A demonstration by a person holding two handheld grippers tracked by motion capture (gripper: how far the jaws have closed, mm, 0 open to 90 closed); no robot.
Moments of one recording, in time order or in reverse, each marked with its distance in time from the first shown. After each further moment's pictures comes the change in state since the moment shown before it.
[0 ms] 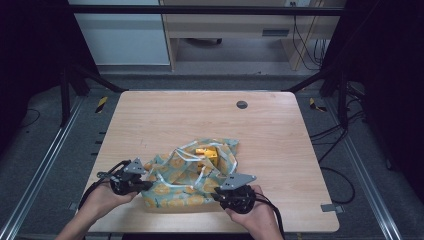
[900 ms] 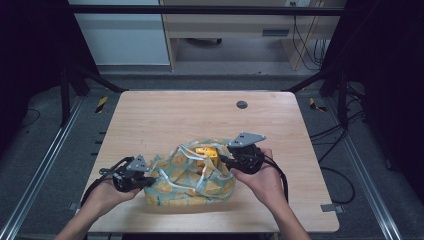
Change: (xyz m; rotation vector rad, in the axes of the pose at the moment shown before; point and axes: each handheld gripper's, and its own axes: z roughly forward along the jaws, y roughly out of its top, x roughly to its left) left arm -0.005 0.017 -0.006 -0.017 0.020 0.047; right arm -0.066 0.066 -0.018 -0.039 -0.183 0.025
